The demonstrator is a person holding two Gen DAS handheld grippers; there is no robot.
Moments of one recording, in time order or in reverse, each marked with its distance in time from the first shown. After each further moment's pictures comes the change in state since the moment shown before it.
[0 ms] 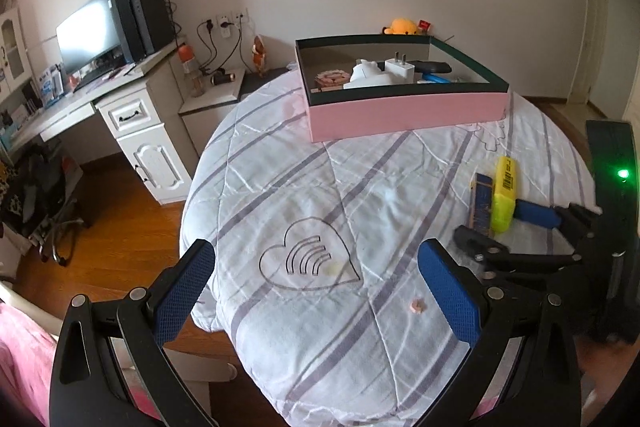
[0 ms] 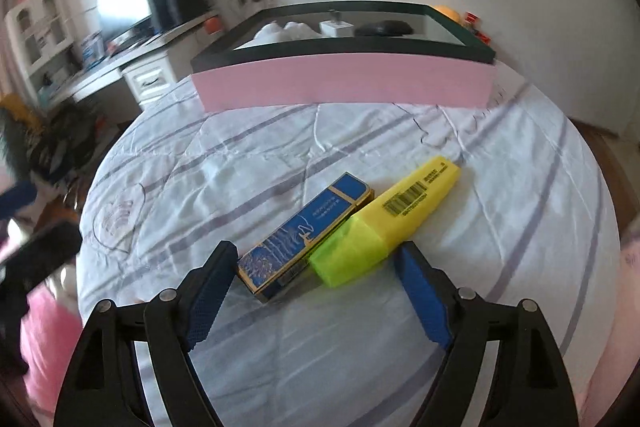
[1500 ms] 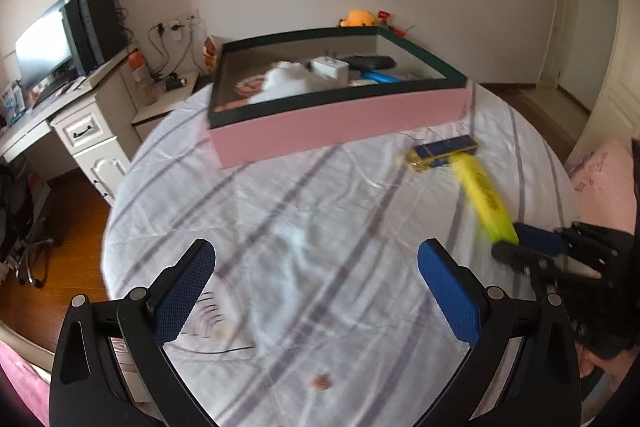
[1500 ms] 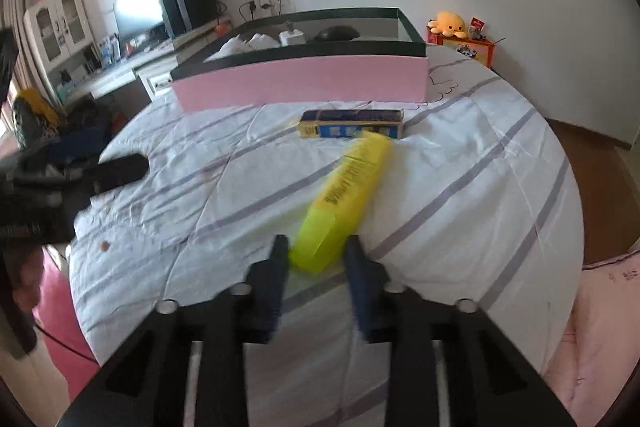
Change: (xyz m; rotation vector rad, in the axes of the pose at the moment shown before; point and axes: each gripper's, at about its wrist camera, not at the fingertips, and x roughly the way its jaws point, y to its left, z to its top) left arm 0.040 -0.062 0.033 0.060 0.035 -0.134; right arm -0.025 -0.077 -0.012 -0.001 -0.025 0.066
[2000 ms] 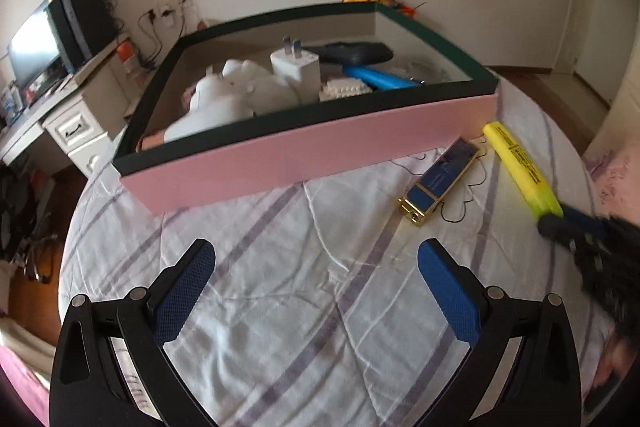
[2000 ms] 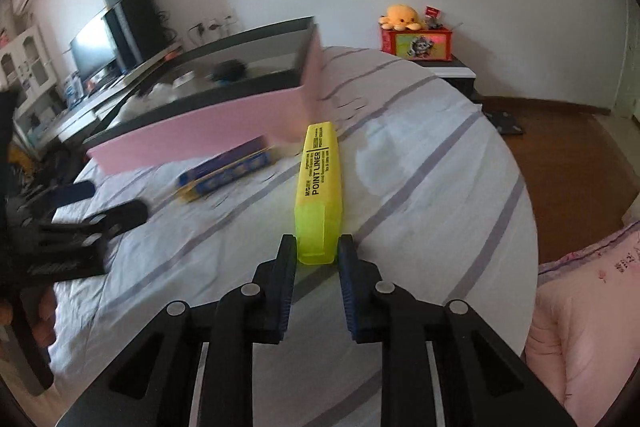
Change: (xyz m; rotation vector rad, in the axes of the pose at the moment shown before) left arm 0.069 -0.035 0.050 -0.004 0.072 0.063; right arm 0.022 -0.086 0.043 0.137 -0.019 -0.068
